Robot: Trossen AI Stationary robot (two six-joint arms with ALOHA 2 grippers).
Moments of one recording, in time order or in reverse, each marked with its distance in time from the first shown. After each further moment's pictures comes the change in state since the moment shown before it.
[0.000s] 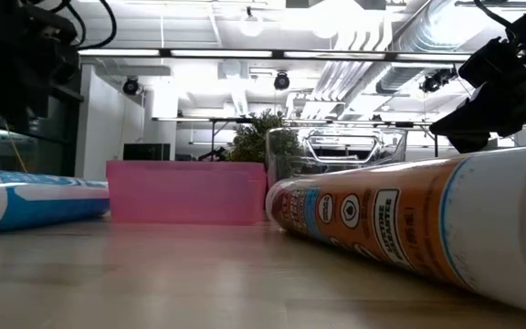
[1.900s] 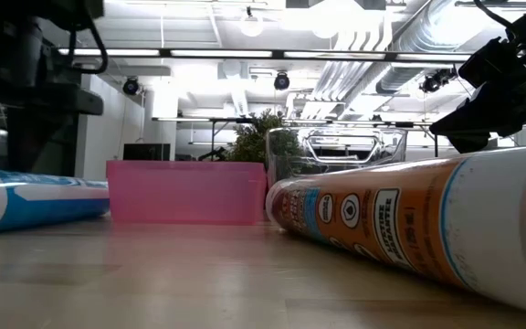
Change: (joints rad) left arm -0.289 0.702 0.181 0.031 -0.024 -0.741; right arm 0.000 0.000 0.000 0.000 0.000 0.000
